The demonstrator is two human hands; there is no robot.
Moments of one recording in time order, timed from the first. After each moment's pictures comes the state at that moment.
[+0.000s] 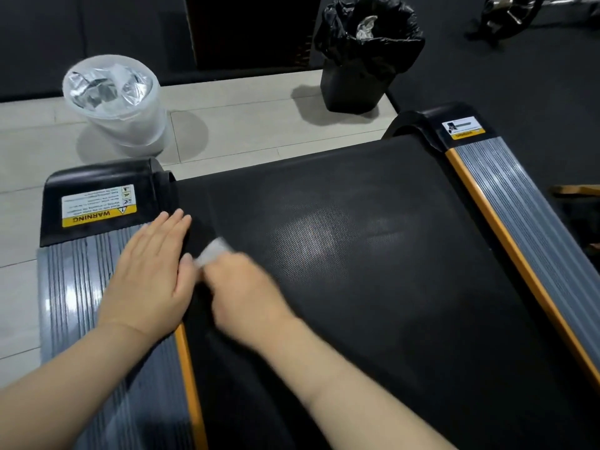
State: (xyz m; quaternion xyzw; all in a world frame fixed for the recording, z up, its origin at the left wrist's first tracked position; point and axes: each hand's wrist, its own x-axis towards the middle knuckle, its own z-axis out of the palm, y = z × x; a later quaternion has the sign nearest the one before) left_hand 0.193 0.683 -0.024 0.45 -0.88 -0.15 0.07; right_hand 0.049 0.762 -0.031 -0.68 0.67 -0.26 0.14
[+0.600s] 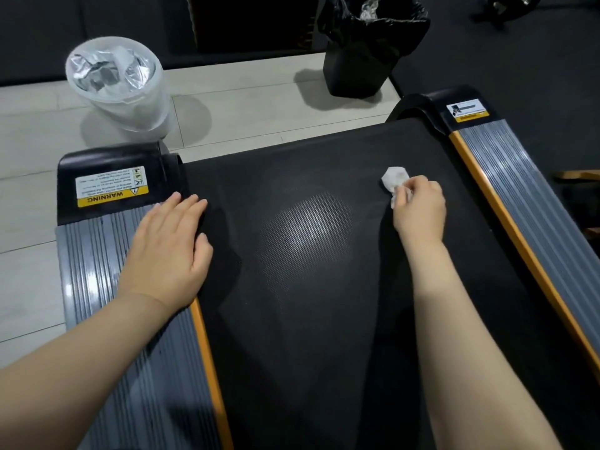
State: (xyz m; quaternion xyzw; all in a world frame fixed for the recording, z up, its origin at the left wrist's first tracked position) left_hand 0.192 0.683 -0.023 0.44 -0.88 -0.13 0.07; right_hand -0.168 0.801 -0.030 -0.31 0.93 -0.19 0.00
